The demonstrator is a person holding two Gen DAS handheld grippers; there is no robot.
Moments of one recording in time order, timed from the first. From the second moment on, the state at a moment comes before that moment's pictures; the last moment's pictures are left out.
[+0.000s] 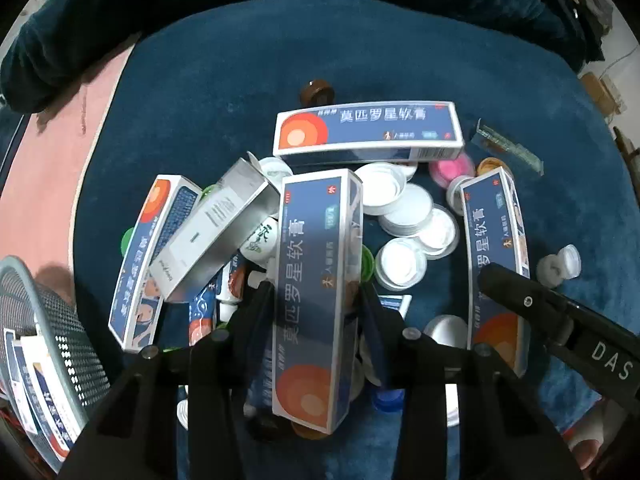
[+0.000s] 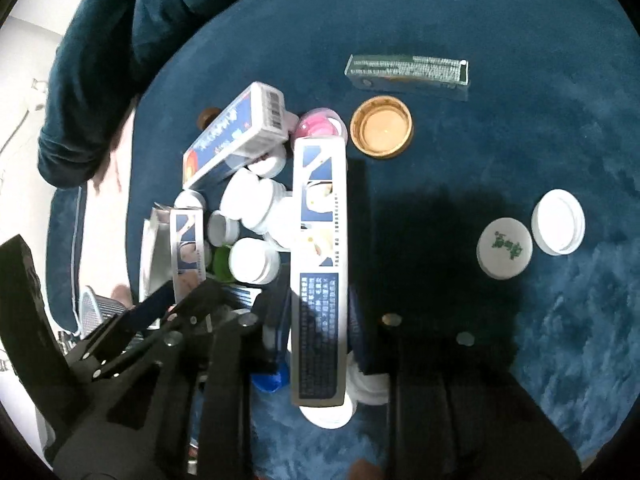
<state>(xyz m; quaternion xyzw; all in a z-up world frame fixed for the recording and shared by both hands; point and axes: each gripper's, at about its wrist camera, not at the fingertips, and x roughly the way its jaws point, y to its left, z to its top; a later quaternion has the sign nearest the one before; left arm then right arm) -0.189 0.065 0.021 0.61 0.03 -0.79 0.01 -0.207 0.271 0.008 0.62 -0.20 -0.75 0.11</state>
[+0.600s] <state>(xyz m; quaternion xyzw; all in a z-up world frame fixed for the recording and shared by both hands) -0.144 0.007 0.092 0.57 0.06 -0.82 0.04 -0.179 0.239 0.051 0.60 -0.20 -0.76 0.16</state>
